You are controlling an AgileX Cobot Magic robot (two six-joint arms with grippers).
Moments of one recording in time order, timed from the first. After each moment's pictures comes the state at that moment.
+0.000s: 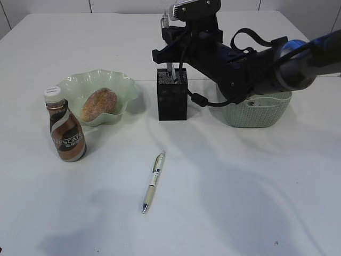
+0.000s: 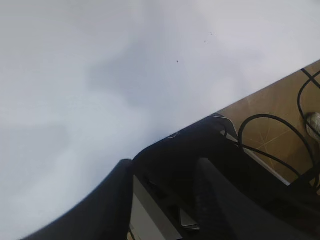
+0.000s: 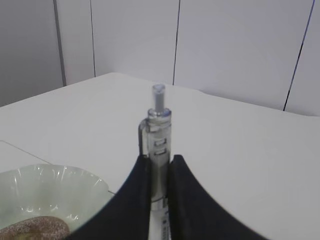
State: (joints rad) left arm -0.40 0.87 -0.54 -0.30 0.92 0.02; right arm 0.39 2.13 -1.43 -0.05 -0.58 -0.05
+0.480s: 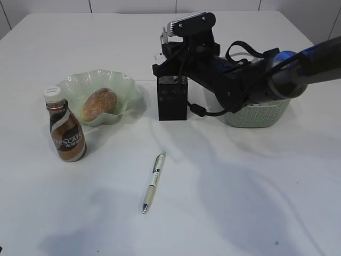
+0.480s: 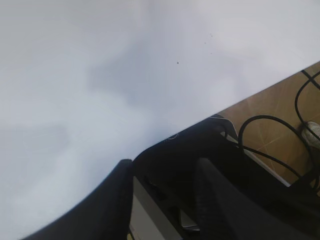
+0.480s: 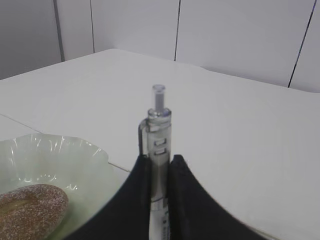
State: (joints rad) left arm -0.40 0.87 -0.54 -0.30 0.92 0.02; right arm 0.39 2.18 -1.43 -0.05 -0.56 -0.06
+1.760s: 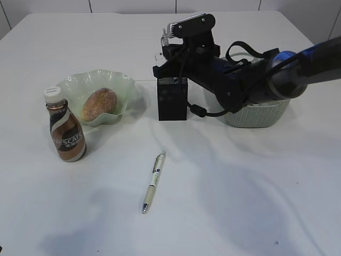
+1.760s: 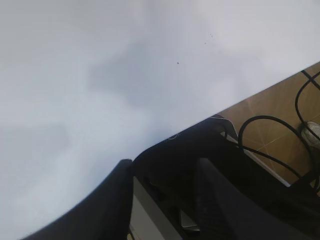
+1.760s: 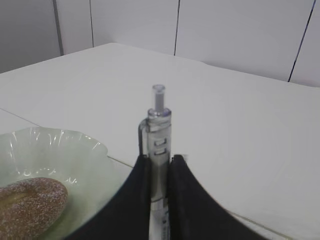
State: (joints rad) left arm -0.40 0.87 -0.54 -0.30 0.92 0.02; right arm 0.39 2.18 -1.43 -0.04 -0.55 -0.06
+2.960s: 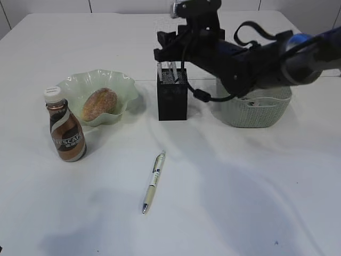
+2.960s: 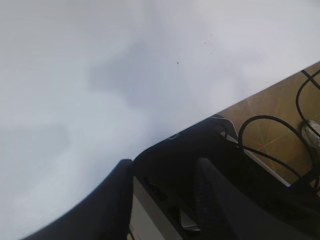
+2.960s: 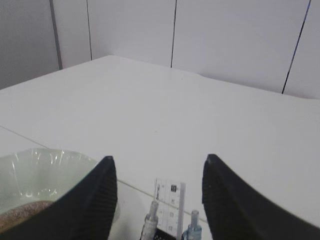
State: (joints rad) left arm -0.40 0.87 -0.54 -0.30 0.92 0.02; right arm 0.39 2.12 -1.43 -0.03 -0.52 -0.06
